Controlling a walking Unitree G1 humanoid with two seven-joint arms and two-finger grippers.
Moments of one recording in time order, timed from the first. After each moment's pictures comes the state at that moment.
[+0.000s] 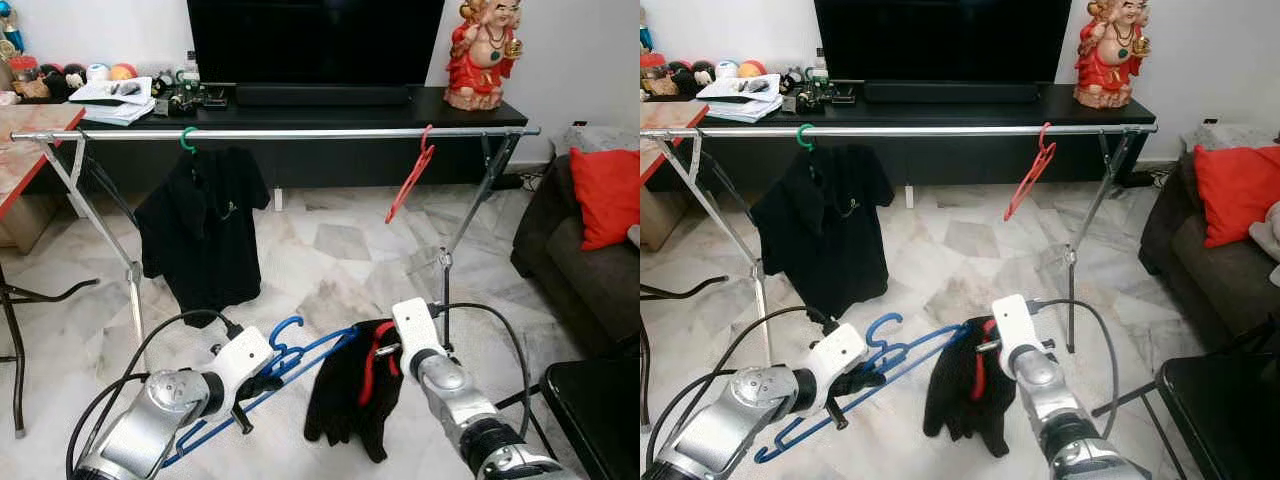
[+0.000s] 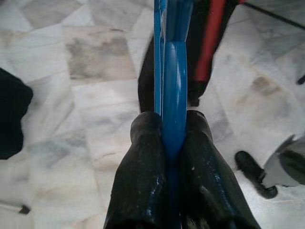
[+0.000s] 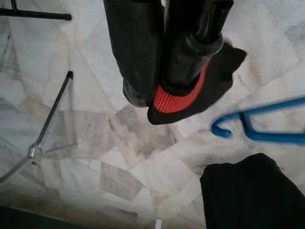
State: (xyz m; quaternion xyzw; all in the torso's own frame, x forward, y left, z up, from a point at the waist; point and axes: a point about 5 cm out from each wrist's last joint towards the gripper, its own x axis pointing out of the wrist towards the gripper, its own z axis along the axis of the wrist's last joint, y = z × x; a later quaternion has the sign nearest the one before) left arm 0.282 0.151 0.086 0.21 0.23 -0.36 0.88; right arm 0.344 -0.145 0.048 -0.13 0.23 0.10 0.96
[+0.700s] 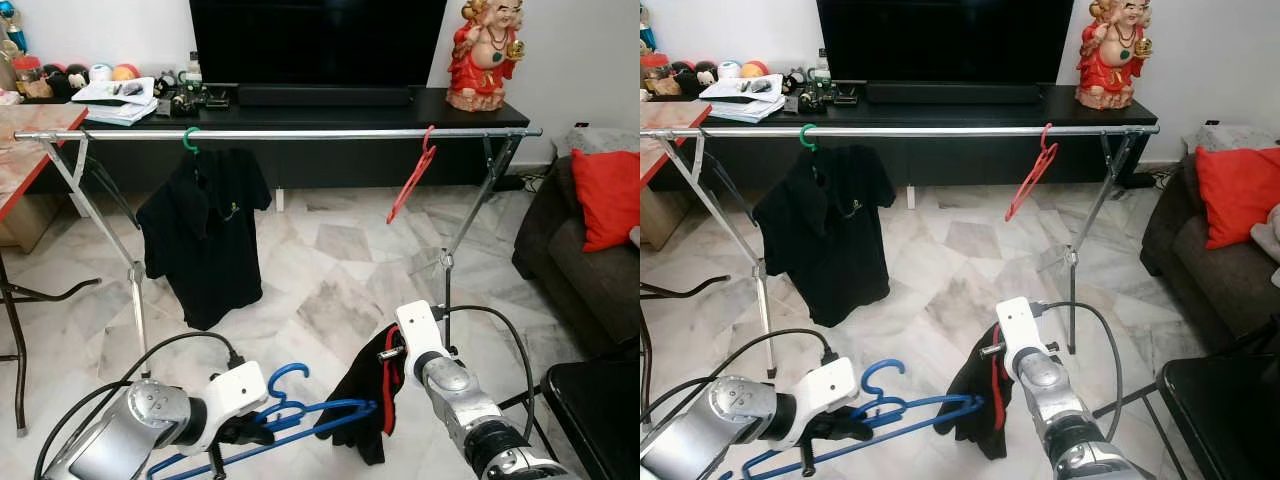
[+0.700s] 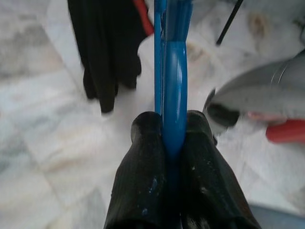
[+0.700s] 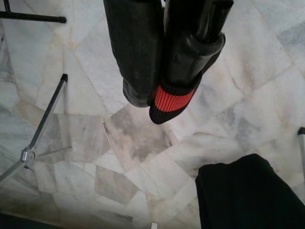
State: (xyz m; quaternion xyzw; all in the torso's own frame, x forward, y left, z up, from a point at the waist) left arm 0.247 0.144 0.095 0.21 0.28 -0.52 0.78; right arm 0.343 -0.140 0.046 -0.12 0.24 0.11 0.96
